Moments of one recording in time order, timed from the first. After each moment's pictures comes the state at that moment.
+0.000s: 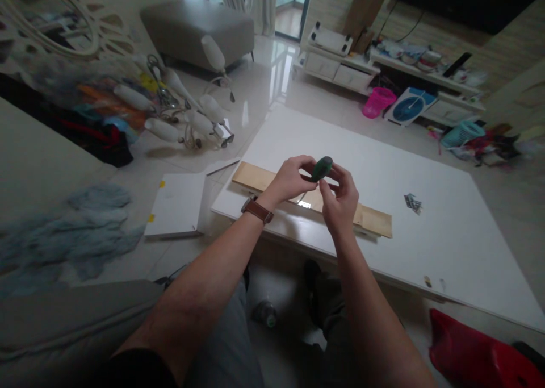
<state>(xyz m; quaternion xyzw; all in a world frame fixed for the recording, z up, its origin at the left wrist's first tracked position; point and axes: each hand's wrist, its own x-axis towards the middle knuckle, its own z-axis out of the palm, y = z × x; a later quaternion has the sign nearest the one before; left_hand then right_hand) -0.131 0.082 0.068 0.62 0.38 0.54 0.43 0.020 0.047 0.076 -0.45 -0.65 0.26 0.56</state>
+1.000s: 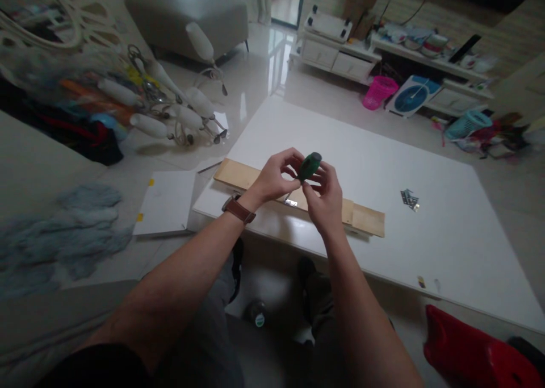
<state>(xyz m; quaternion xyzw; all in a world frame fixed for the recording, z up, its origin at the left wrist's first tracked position) -0.126 0.085 0.069 0.64 0.36 0.54 0.41 0.036 0.058 0.066 -0.45 -0.65 0.34 0.51</state>
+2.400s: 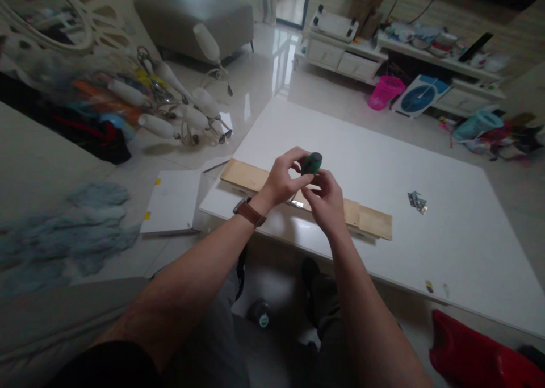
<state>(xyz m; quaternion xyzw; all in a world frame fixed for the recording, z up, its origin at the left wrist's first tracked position) -0.123 0.082 0.072 0.65 0.38 0.57 0.33 0.030 0.061 0.062 -0.45 -0.64 0.41 0.47</state>
